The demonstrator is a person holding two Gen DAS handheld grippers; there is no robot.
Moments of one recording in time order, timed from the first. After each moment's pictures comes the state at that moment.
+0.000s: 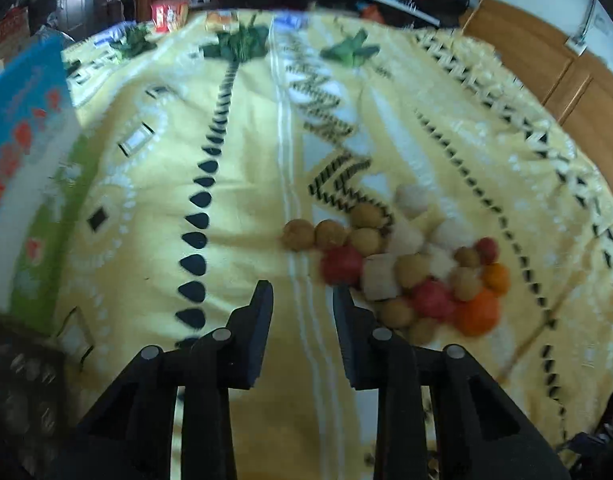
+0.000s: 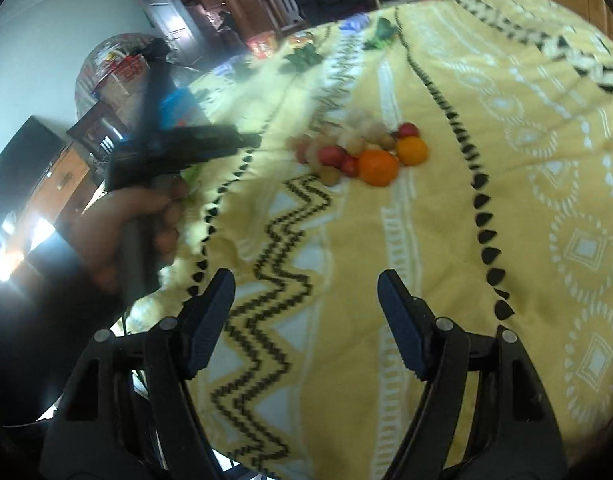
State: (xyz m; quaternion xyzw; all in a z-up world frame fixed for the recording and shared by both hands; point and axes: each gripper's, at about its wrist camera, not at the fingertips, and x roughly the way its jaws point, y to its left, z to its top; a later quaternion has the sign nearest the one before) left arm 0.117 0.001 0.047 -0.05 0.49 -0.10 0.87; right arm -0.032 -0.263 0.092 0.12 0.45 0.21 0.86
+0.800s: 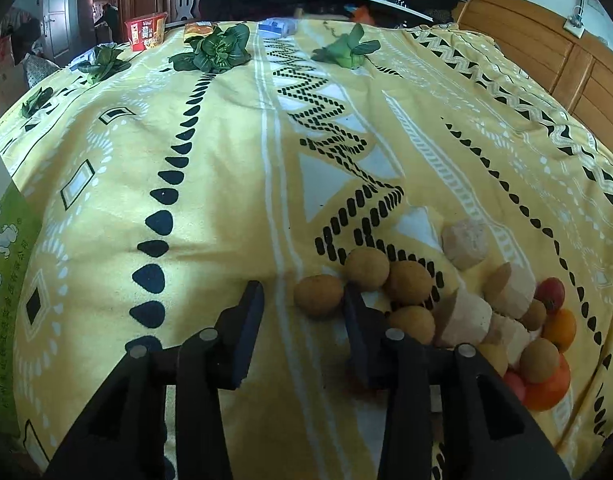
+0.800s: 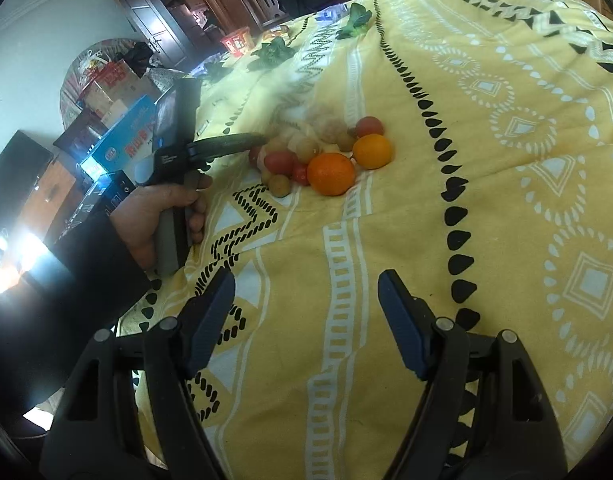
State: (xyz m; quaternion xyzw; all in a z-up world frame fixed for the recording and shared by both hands) left arm 0.180 -0.019 0.008 -0.02 0.45 -0.10 0.89; right arm 0.006 -0.288 0.068 0.13 0.46 0.20 0.85
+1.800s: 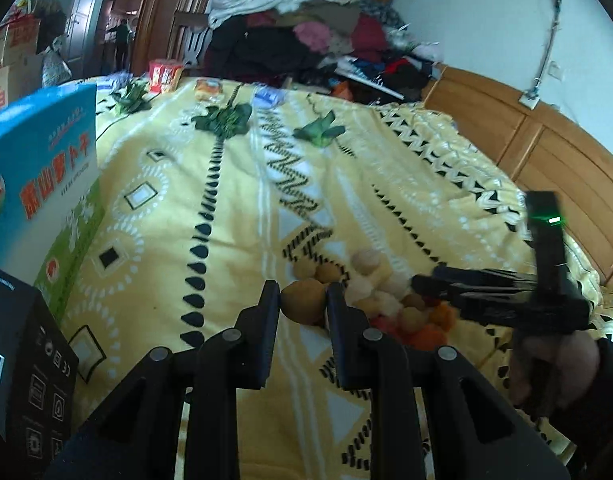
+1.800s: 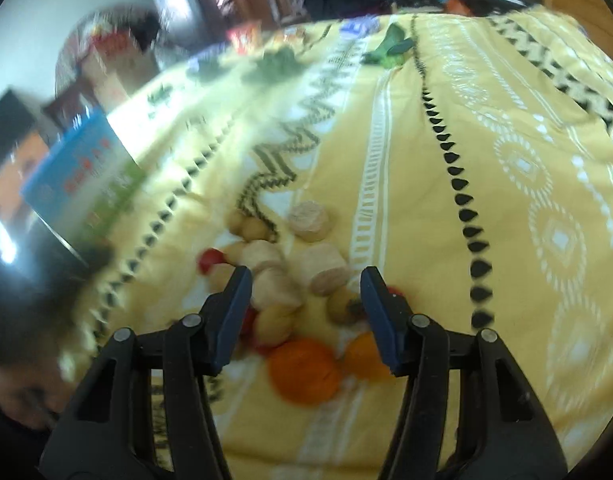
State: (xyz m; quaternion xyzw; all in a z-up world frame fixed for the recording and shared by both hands) left arm 0.064 0.028 0.088 -0.11 0.33 -0.15 0.92; right arm 0.174 -0.238 0.059 0.00 0.45 0.22 0.87
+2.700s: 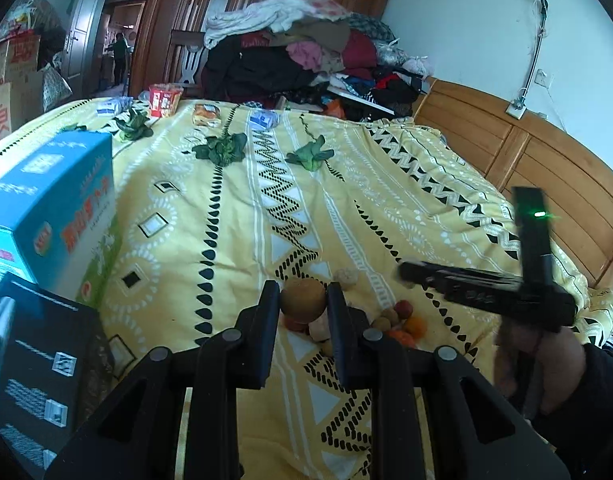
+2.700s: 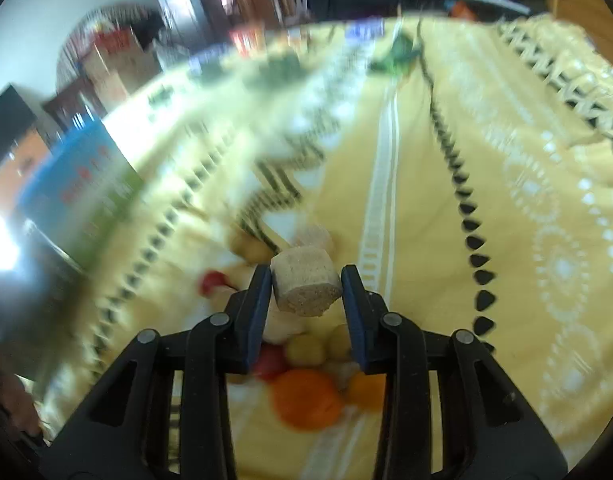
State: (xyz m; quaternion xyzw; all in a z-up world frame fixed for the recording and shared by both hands) left arm 0.030 0.035 0.140 -0.10 0.31 -0.15 0.93; right arm 0.160 -0.236 0.101 0.04 0.42 0.22 0.88
